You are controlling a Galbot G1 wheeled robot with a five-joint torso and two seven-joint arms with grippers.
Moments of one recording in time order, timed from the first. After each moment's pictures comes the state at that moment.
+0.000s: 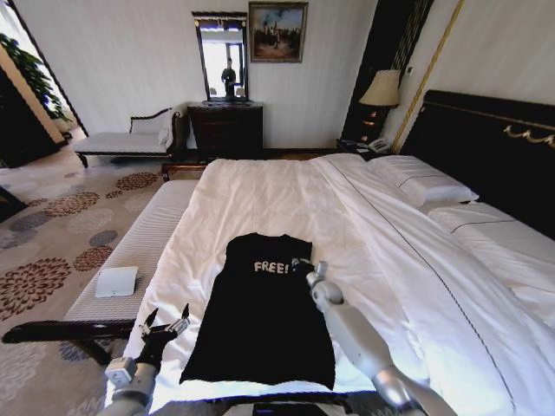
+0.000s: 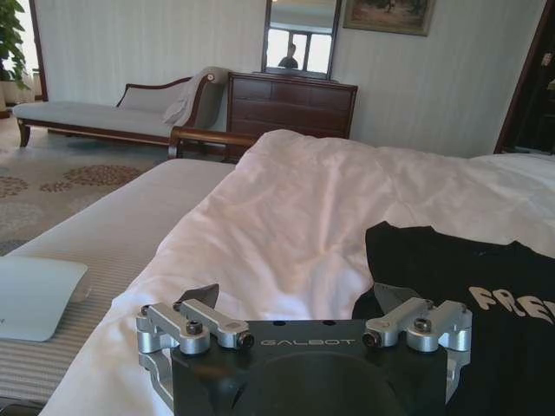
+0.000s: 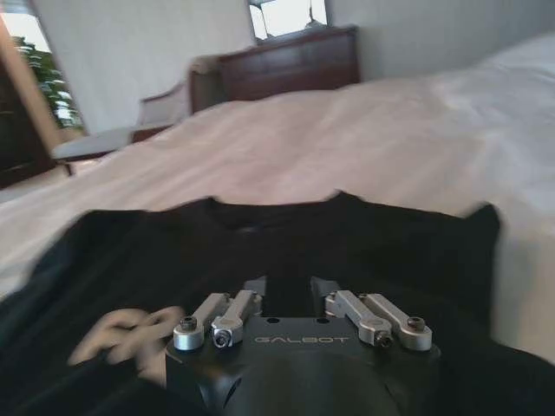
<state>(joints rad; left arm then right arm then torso) 1.92 -1.14 -0.64 -2.19 -0.55 -0.01 -0.23 -0.87 1.27 0.08 1.33 0.55 -0.11 0.02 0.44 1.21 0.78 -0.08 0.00</state>
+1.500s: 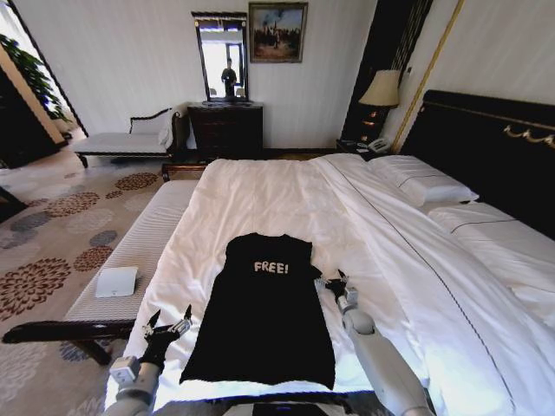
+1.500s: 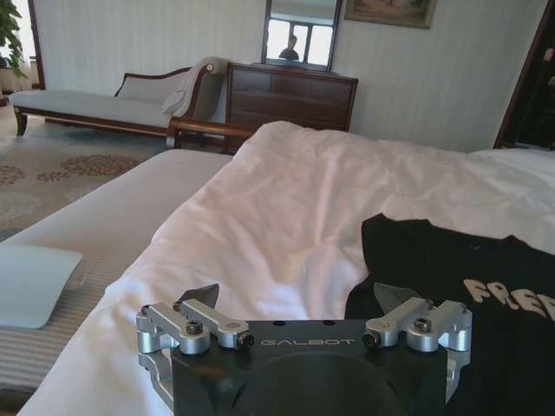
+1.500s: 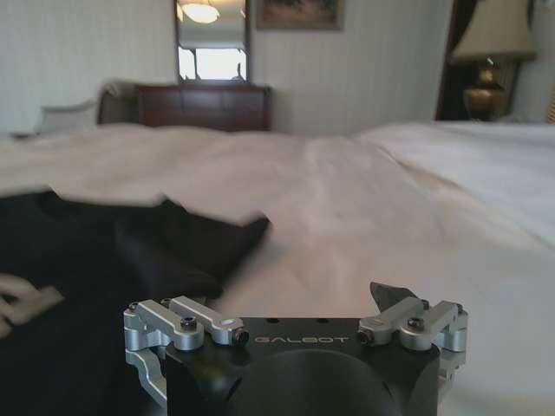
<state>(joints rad) 1.92 -1.14 -0.62 -2.20 -0.56 0.00 -0.24 -1.02 1.23 0.33 1.29 0.33 0.10 -0.01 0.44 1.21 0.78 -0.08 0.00</state>
